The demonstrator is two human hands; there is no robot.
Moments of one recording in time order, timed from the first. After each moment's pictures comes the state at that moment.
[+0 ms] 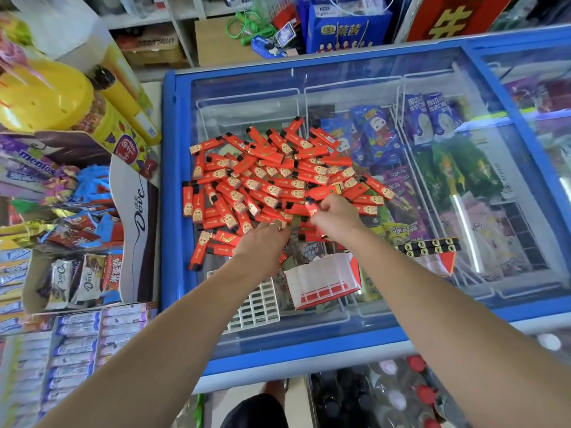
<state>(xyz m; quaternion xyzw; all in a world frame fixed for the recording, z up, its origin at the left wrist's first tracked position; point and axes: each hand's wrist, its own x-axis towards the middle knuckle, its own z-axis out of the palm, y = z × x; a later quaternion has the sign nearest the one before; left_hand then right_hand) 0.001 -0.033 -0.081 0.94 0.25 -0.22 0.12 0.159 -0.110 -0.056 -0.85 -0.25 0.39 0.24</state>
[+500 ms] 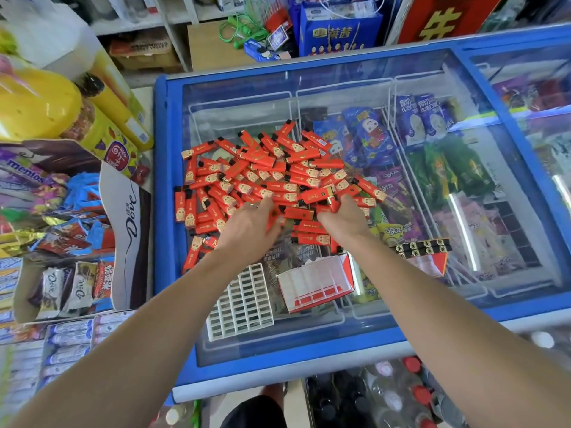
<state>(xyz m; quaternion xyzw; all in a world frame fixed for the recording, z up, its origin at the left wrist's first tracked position) 0.010 -0.012 -0.062 0.91 0.33 -0.02 0.23 0.176 -0.127 -0.069 -0.85 -0.16 0.38 0.32</state>
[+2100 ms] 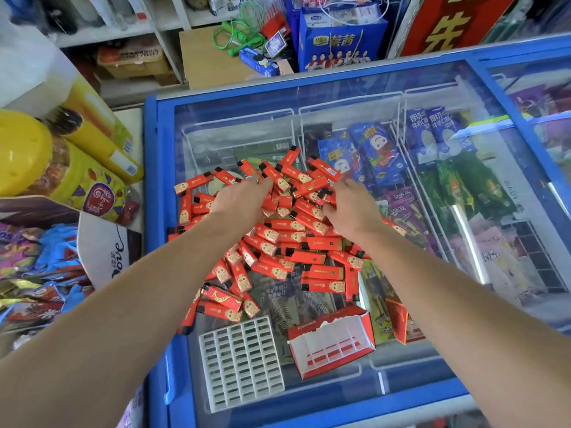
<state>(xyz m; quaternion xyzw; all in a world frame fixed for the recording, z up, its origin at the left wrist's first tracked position) 0.087 0.117 -0.072 0.95 0.29 -0.13 0.05 0.250 -0.042 -0.091 -0.88 -0.43 0.17 0.07</state>
